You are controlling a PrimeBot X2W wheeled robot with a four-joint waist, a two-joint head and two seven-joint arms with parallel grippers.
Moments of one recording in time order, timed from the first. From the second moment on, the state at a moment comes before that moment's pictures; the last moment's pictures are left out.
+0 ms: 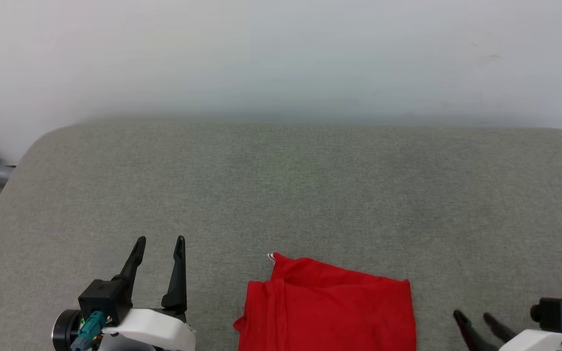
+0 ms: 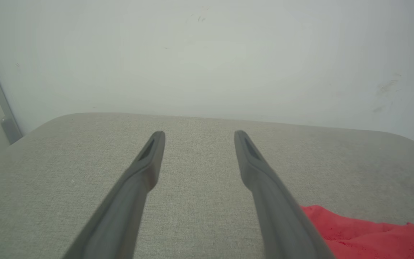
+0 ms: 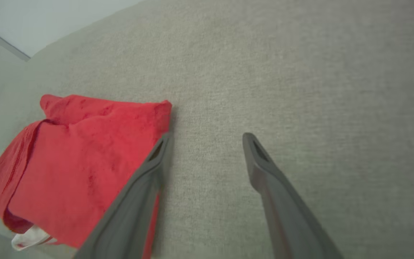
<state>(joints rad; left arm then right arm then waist) -0.02 0.33 -0.34 0.04 -0.48 0.22 -0.26 0.14 -0.17 -0.05 0.06 0.48 0.13 0.30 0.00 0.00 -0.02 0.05</state>
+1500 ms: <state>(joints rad) -0.02 0.23 -0.28 0.04 -0.35 0.09 -0.26 0.00 -0.33 0.06 0.17 0.47 0.13 0.60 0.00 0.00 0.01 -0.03</state>
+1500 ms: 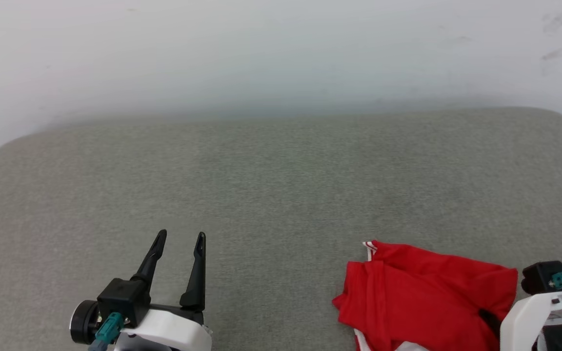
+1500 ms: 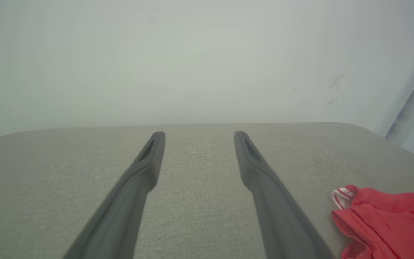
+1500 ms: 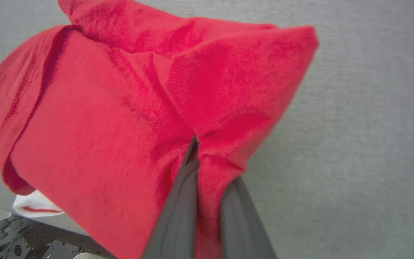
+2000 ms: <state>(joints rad) -0.16 0.27 -0.31 -0.04 -0.31 0.06 -0.22 -0.28 -0.33 -0.07 0.25 0.39 0.13 0.53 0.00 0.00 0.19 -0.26</state>
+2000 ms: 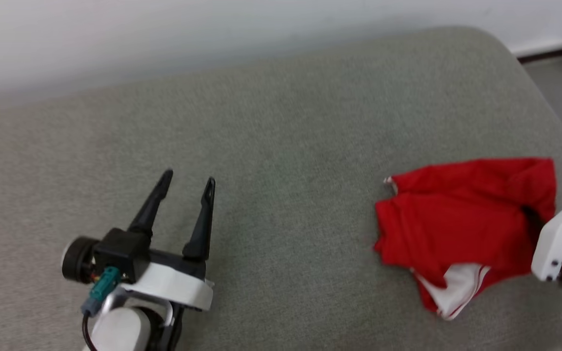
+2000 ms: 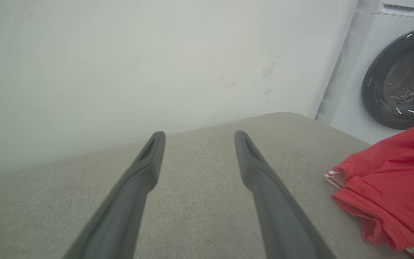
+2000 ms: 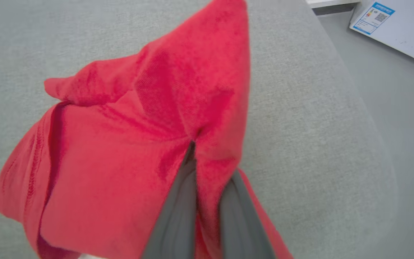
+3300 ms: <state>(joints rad) -0.28 0.22 -0.36 0.04 -0.32 0.05 -0.25 -0.50 -0.42 -0.43 0.64 0.07 0.13 -0.18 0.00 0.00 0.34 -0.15</state>
